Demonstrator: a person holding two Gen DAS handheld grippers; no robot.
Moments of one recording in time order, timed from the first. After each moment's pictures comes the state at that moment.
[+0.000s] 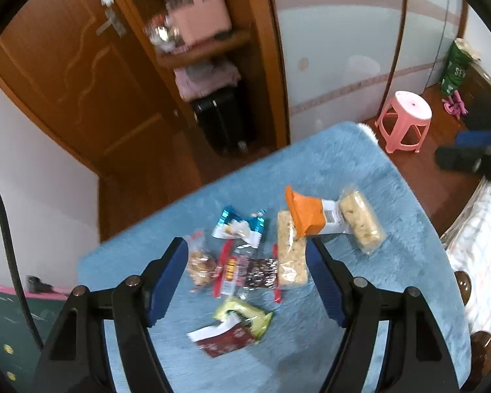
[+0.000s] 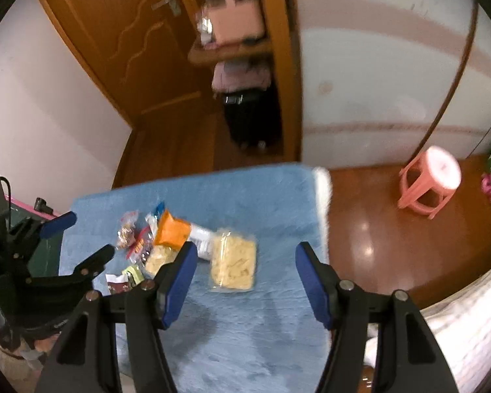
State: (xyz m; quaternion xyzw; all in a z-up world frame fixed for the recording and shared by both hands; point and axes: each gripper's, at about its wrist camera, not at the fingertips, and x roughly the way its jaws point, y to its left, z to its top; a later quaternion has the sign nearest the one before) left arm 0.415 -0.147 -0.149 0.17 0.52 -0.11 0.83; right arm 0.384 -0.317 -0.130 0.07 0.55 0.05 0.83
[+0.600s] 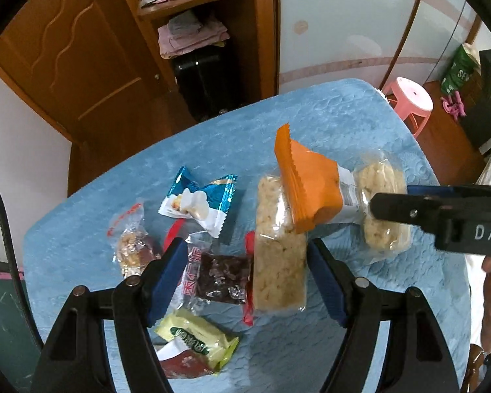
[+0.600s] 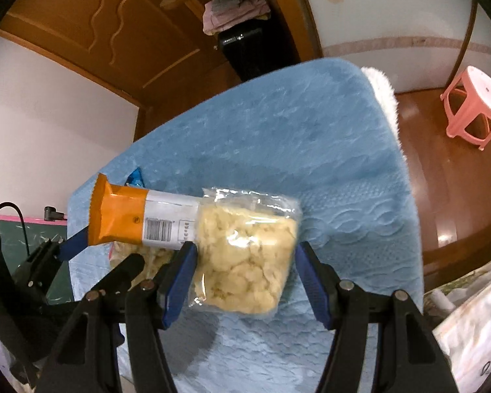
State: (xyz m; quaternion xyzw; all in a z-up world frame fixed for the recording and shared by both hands) left arm 0.433 -0.154 -0.243 0.13 0.57 -0.12 0.80; right arm 0.413 -0.310 -0.271 0.19 0.62 0.08 0.76
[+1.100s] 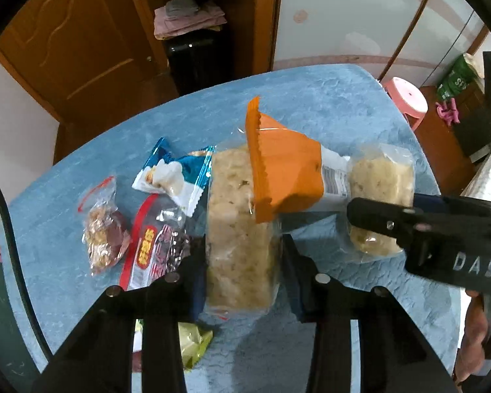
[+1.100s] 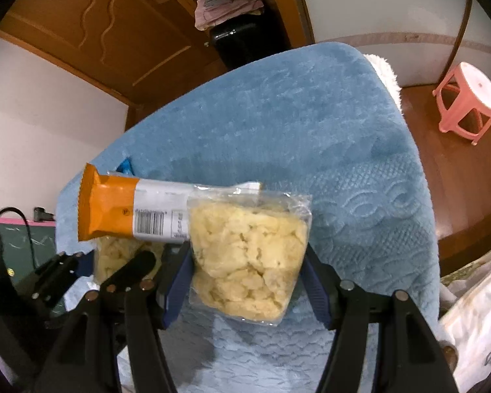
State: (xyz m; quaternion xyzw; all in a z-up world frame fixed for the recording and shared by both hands) left arm 0.426 -0.153 -0.260 0.10 0.59 -0.13 0.79; right arm 0.404 -0.290 -0.279 0.17 0.62 0.06 0.76
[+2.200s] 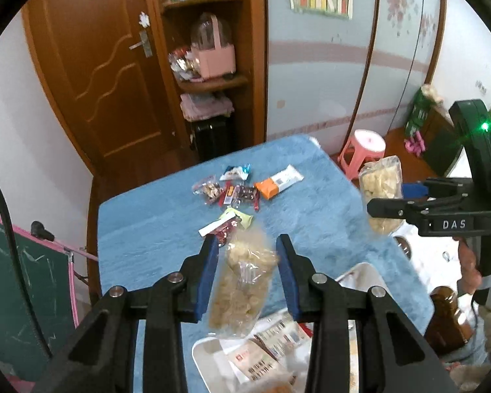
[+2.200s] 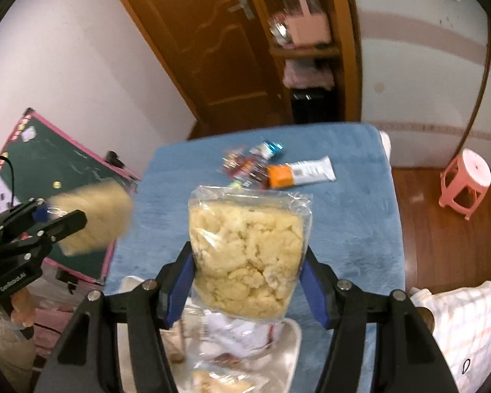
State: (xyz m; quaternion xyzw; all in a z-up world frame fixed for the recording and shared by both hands) left arm 0.150 -0.006 0.001 0.09 0.43 -0.17 0.88; right arm 0.169 -0.223 -0.071 0.08 0.49 0.17 0.85
